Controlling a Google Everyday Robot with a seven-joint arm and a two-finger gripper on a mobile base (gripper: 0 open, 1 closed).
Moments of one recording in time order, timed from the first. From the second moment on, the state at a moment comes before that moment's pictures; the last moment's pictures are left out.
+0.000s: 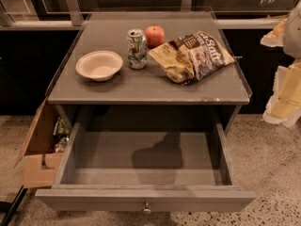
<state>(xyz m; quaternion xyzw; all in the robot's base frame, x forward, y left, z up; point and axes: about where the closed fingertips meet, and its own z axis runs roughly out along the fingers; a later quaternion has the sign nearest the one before) 0.438 -0.217 0.976 -0.60 0.78 -0.03 0.16</state>
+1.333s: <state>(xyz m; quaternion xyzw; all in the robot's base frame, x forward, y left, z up) 0.373 -0.224 0.886 -0.49 0.83 0.06 0.28</state>
